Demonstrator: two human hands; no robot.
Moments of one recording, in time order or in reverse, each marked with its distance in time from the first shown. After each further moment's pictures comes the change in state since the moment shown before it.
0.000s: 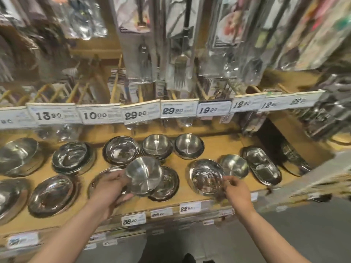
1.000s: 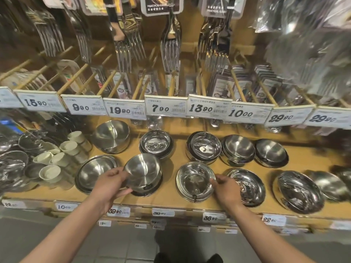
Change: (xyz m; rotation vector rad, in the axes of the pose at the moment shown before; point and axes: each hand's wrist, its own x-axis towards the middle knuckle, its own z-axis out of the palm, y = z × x) left_hand 0.019 0.017 -0.274 -0.027 0.230 -0.010; right_hand -0.104 -0.107 0.256 -0.242 -0.265 -0.246
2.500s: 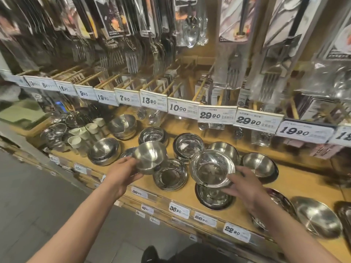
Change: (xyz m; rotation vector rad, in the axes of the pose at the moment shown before) left_hand -0.123 -0.013 0.164 -0.227 0.303 0.085; right_hand 0.047 0.060 -0.187 0.547 -0.462 0.026
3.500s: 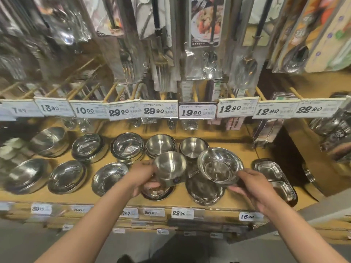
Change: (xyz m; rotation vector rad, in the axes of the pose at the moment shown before) left_hand -0.068 -0.045 0.201 0.415 -0.580 -0.120; right_hand -0.084 0.022 -0.176 0.354 0.274 0.123
